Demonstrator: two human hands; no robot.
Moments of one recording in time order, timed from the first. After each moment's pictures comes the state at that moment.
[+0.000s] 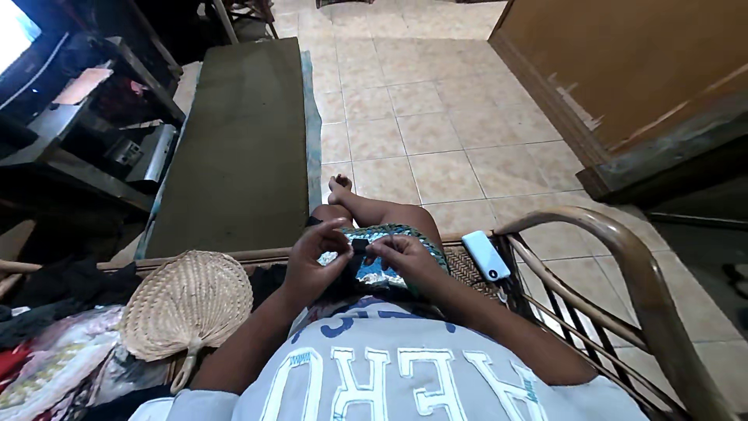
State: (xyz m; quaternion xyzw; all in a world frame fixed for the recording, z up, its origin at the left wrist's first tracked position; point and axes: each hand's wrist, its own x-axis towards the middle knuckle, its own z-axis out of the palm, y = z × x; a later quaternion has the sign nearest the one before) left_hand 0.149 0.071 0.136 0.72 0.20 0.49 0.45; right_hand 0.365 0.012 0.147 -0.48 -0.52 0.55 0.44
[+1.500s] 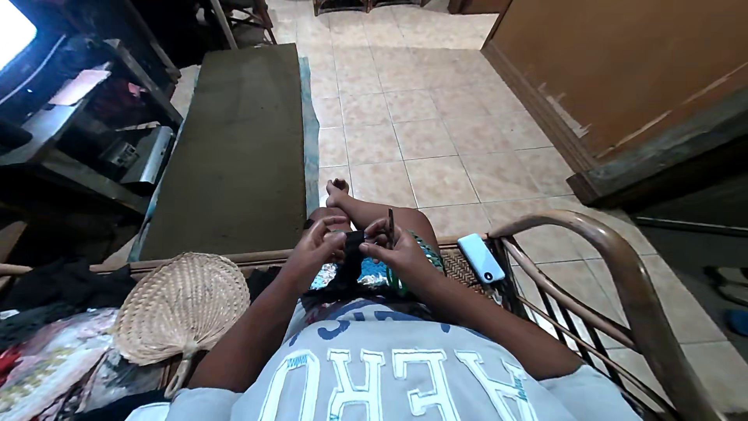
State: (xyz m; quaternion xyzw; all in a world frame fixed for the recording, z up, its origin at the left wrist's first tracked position) left_hand 0.150 0.086 0.154 0.58 0.35 0.30 0.68; right_hand 0.348 0.021 0.154 -0.49 -0.47 0.52 0.51
